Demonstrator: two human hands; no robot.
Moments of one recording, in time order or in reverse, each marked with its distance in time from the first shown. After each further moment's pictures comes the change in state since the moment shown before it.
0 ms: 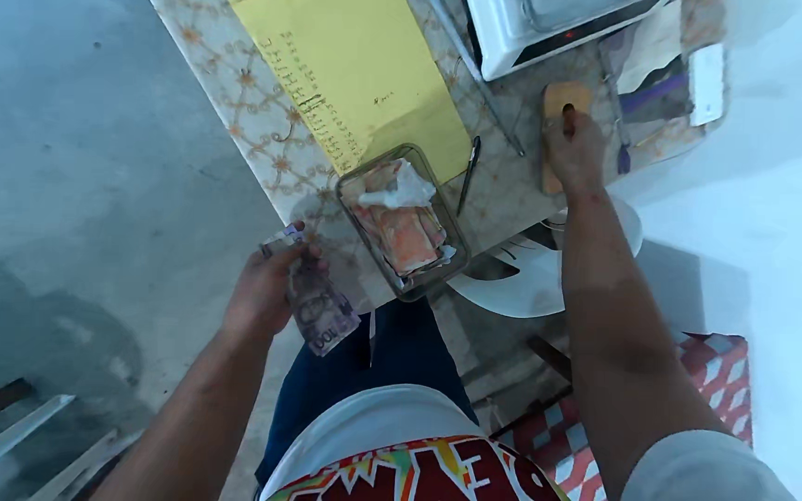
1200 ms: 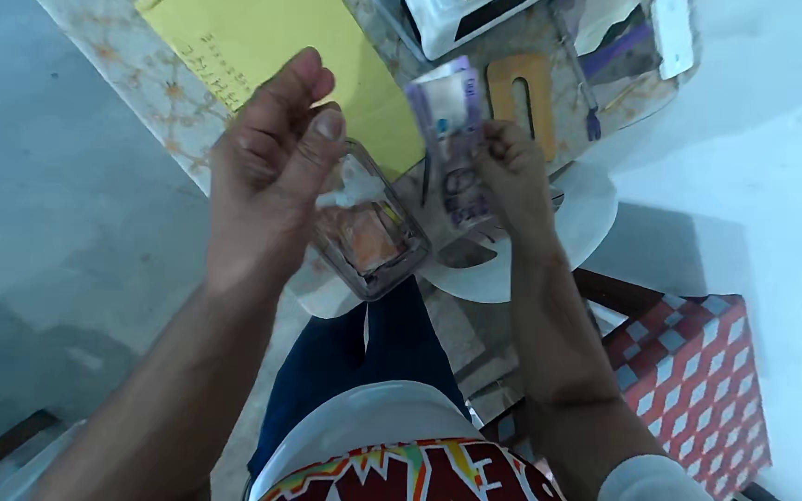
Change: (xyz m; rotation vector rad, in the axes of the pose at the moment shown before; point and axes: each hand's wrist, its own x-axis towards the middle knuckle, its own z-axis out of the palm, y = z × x) left_hand -0.019 0.082 0.128 0.349 -0.472 0.835; right_hand -0.108 -0.027 -0.005 0.640 -0.168 -0.311
